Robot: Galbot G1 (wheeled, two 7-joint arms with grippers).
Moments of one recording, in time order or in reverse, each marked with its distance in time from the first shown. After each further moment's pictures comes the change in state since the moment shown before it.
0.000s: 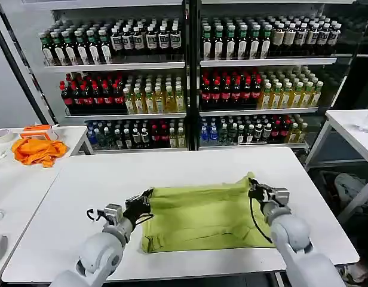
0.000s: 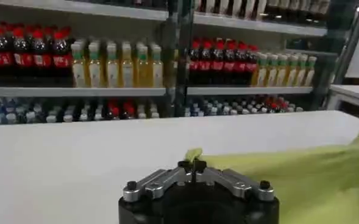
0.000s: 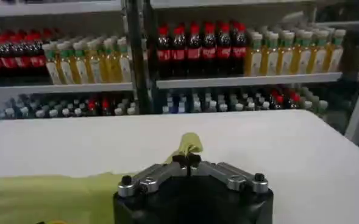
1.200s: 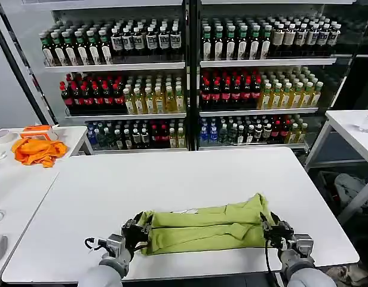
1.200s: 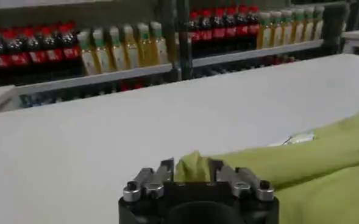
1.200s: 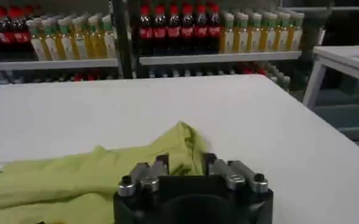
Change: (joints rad) left arm 0.226 -0.064 -0.043 -0.075 0.255 0.001 -0.025; right arm -0.371 0.080 0.143 0.253 -0.125 0.004 0.001
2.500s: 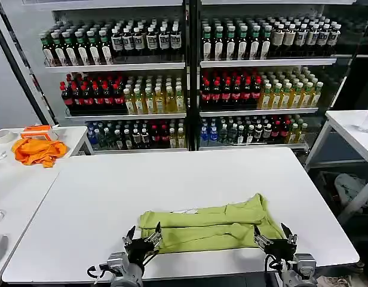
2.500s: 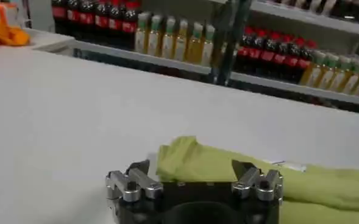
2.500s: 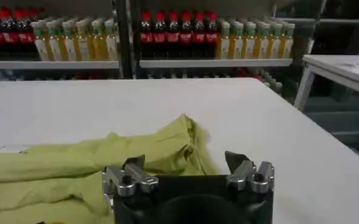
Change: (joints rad) left arm 0.124 -0.286 -0.018 -0.040 -0.024 -0.089 -0.154; right arm -0.110 0.058 -0.009 0.049 -0.086 0.052 -0.006
